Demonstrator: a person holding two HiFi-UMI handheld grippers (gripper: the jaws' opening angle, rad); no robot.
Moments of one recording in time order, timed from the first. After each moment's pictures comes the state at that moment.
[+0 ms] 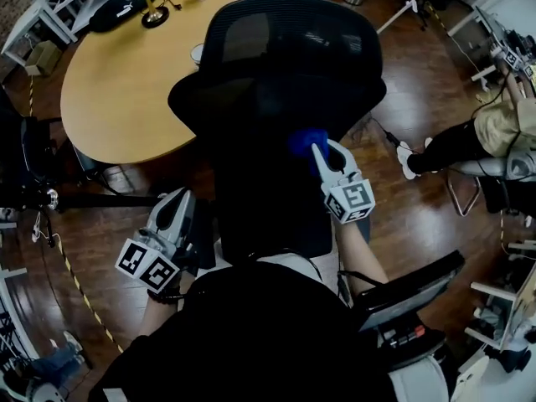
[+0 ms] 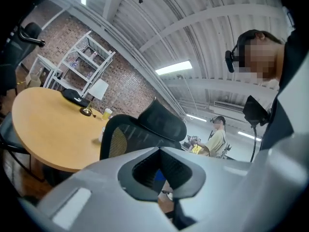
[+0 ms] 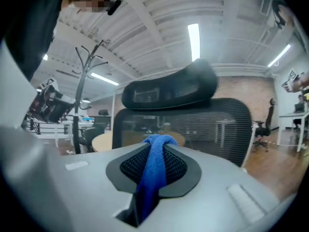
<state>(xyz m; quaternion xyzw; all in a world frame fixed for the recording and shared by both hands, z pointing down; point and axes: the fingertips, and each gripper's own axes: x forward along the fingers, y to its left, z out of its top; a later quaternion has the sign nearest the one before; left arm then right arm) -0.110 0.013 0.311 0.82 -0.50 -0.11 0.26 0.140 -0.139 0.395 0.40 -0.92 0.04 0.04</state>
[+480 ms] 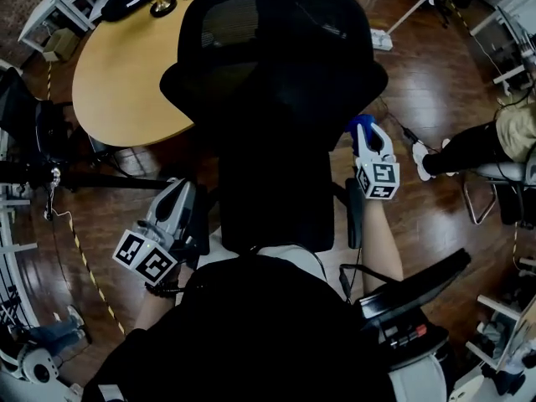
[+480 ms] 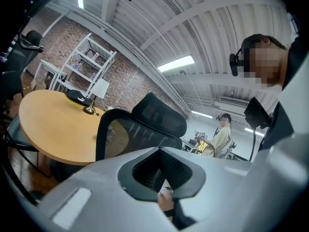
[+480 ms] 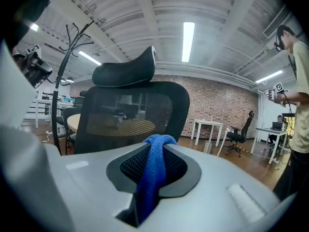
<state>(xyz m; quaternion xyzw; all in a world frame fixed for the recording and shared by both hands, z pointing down) -0.058 0.022 0.304 0.80 -0.53 -0.08 0.27 0.295 -0.209 0.449 0.50 -0.86 0.01 0.11</state>
